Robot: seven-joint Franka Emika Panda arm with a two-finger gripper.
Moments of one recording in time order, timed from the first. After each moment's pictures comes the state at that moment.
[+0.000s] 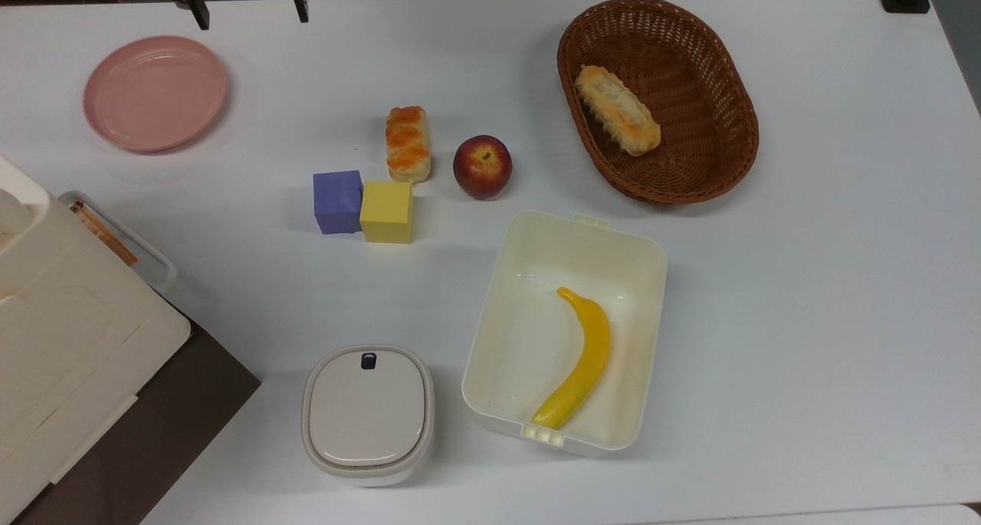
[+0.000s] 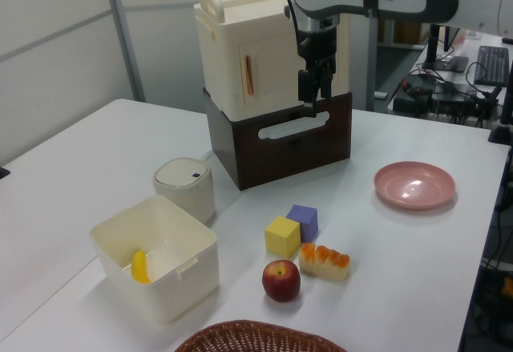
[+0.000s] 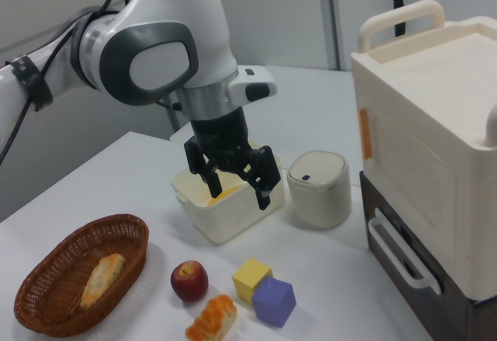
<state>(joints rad) -0.05 0.17 -0.18 -1.36 0.00 1.52 -0.35</state>
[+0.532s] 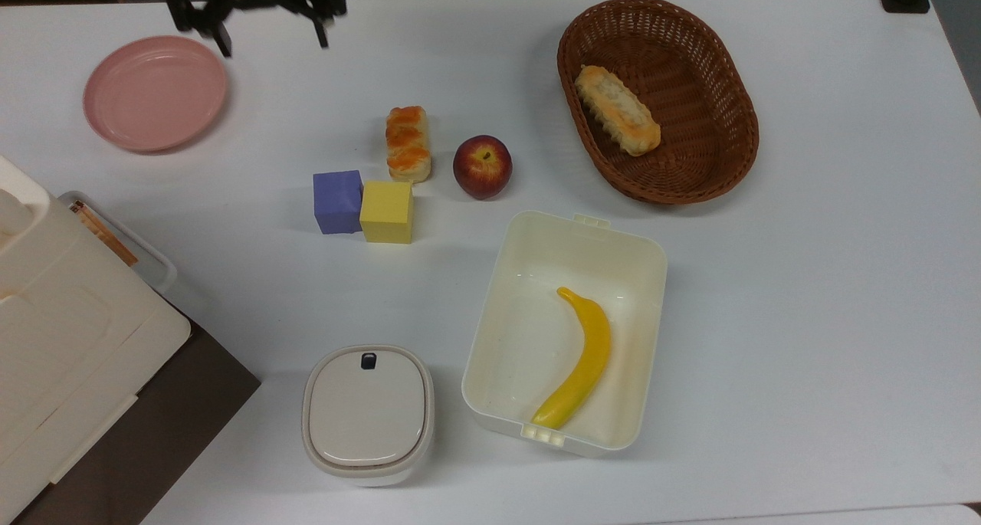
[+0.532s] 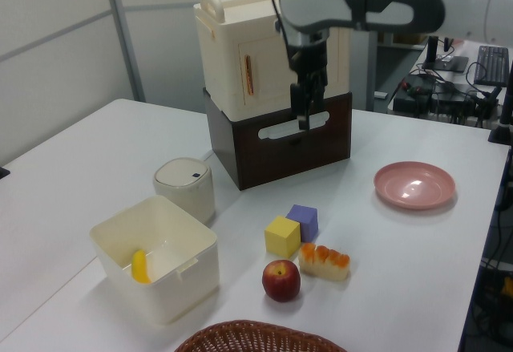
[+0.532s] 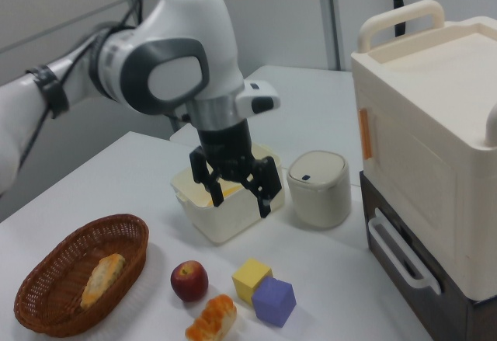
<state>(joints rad) -0.02 0.22 -0.17 -1.37 0.00 1.53 -0.35</state>
